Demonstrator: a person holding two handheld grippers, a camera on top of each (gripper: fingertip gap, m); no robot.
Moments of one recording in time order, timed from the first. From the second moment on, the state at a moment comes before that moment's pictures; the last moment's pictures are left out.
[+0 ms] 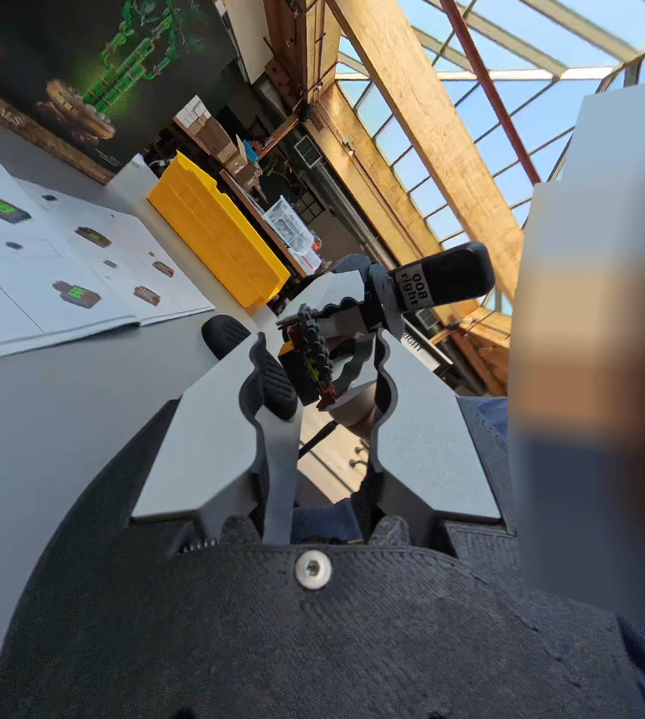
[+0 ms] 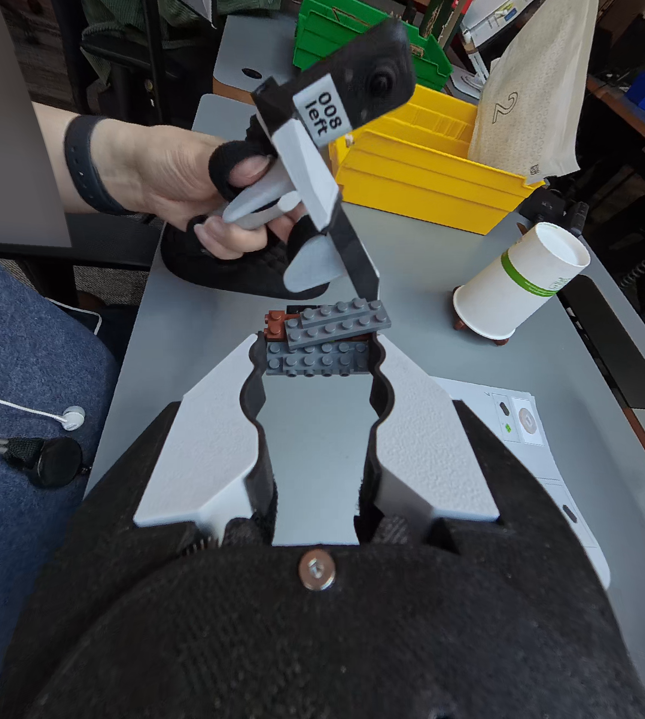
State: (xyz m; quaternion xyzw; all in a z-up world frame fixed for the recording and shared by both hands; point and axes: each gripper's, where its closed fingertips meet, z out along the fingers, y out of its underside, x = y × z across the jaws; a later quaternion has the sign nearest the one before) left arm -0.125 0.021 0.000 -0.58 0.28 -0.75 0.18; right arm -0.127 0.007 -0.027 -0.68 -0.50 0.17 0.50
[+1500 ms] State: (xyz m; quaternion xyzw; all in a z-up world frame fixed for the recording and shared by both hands) left arm -0.120 -0.108 0.067 -0.16 0.90 -0.36 0.19; right arm -0.120 -0.096 0.046 -0.53 -0.61 0.49 0.33
